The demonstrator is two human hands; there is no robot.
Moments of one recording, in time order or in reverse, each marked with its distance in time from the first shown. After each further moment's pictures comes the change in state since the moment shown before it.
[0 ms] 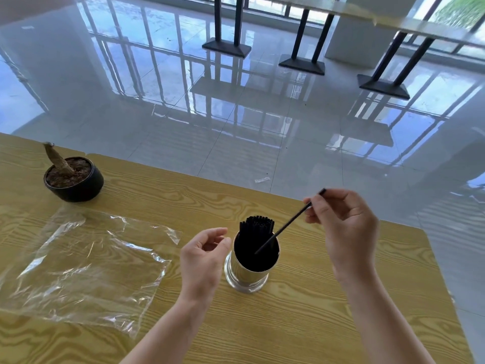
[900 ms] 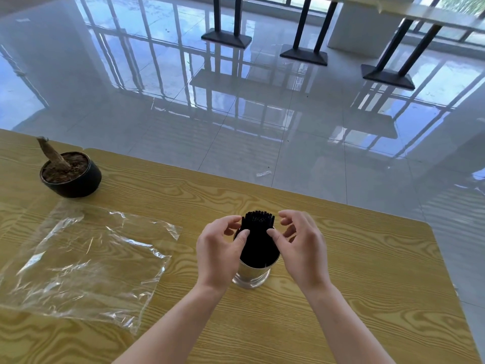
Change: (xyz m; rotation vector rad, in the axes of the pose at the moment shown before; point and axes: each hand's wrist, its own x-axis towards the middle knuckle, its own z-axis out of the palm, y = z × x) left_hand 0.011 -0.010 0.026 0.454 -0.054 0.345; right_hand -0.036 0.067 0.027 -0.659 -0.191 -0.072
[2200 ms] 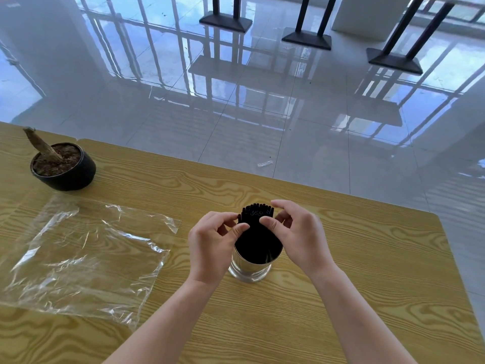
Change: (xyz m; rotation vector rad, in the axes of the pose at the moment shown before) left_hand 0.010 -0.017 -0.003 0.036 0.006 0.115; right_hand 0.022 0.008 0.005 0.044 -0.190 0.047
